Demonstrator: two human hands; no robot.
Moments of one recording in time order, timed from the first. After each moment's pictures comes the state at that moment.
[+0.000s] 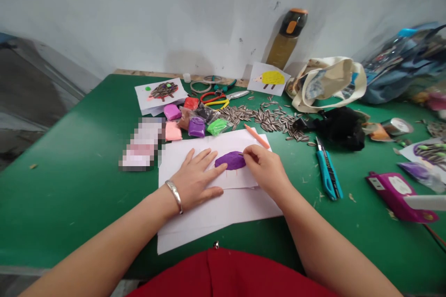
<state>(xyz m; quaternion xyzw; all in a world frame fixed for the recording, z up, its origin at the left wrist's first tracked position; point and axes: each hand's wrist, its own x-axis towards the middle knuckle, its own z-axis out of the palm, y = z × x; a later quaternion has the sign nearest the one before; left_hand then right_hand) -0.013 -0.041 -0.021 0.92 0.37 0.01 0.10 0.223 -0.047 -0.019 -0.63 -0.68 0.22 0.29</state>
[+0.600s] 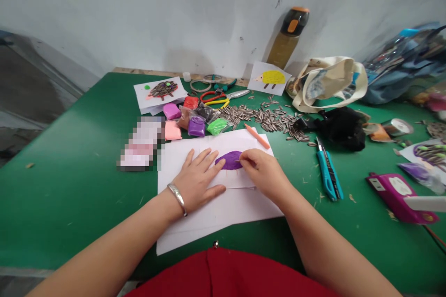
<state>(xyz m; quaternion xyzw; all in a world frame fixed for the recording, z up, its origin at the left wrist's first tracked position) -0.005 -0.049 -0.028 0.91 0.40 0.04 0.09 0.222 -0.047 -0.016 -0.58 -0.73 0.24 0.26</state>
